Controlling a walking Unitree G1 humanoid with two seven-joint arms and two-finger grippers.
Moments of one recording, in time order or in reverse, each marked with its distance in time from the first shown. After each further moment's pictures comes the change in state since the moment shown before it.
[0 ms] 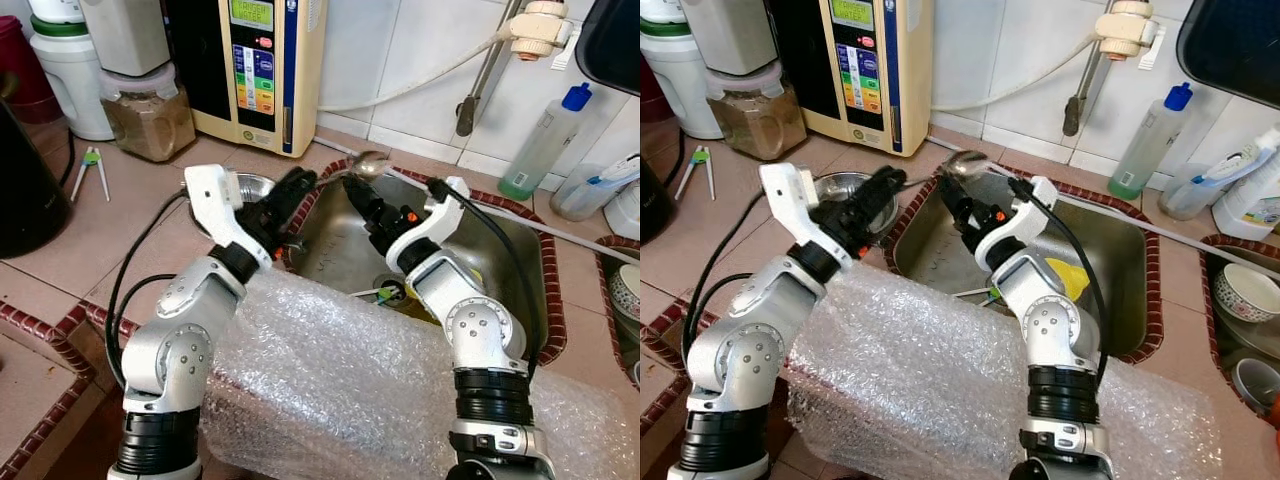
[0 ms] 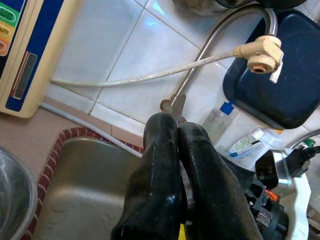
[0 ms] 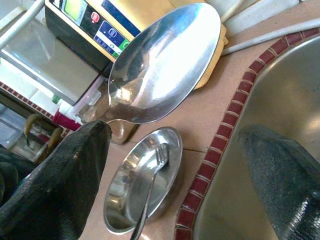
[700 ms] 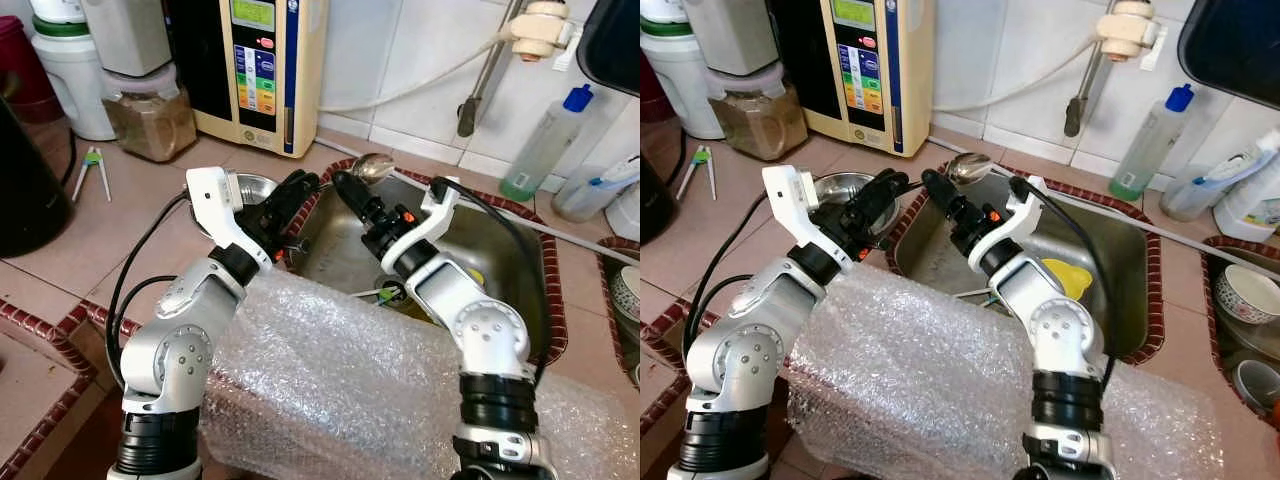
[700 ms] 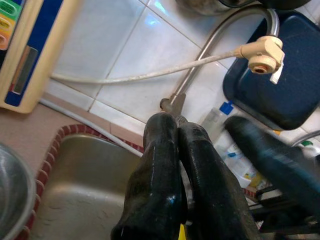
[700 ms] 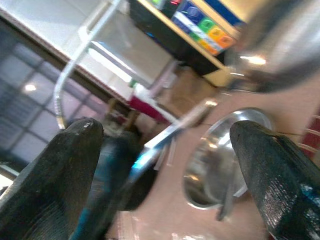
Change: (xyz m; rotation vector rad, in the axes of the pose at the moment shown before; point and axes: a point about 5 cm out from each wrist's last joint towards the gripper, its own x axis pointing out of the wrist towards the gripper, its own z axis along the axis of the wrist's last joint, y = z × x) left arm 0.001 0.000 -0.002 -0.021 0.004 0.000; right arm -0.014 0.025 -0.001 0.131 0.060 0.311
